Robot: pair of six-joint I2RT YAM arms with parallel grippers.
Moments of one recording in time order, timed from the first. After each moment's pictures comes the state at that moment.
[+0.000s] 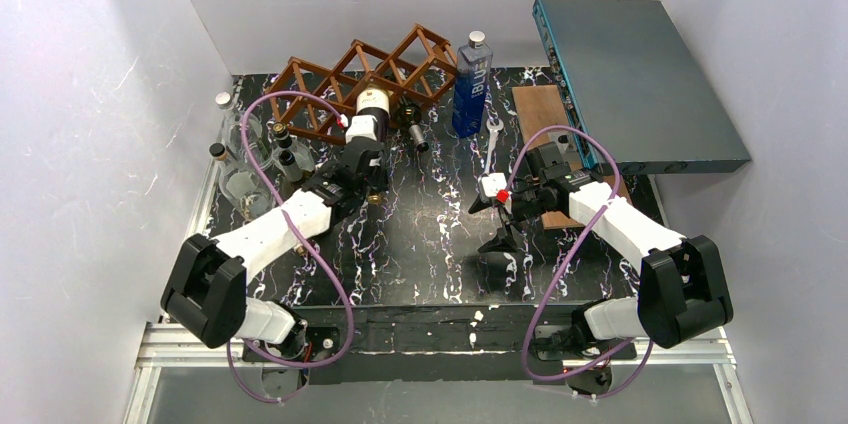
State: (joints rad) left arm -0.59 1.37 0.90 -0.18 -0.39 -0.44; right arm 0.40 1.34 0.85 -0.64 -1.09 -1.14
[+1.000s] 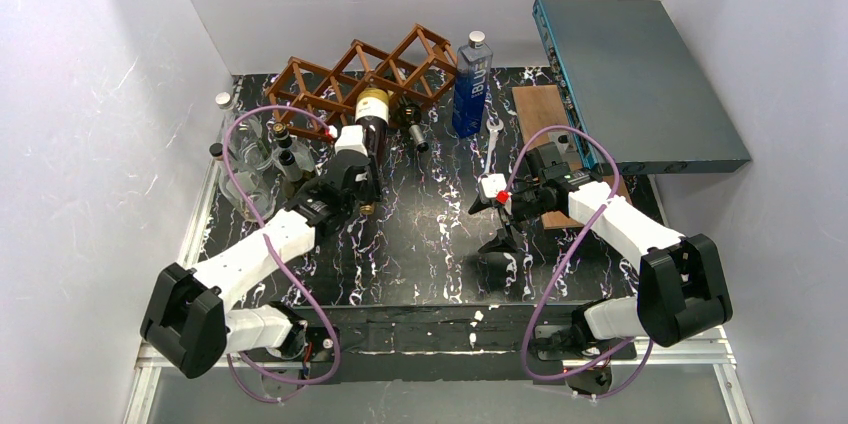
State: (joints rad) left arm -0.59 1.21 0.79 -0.18 -0.35 -0.45; right arm 0.40 1.35 0.85 -0.64 -1.09 -1.16
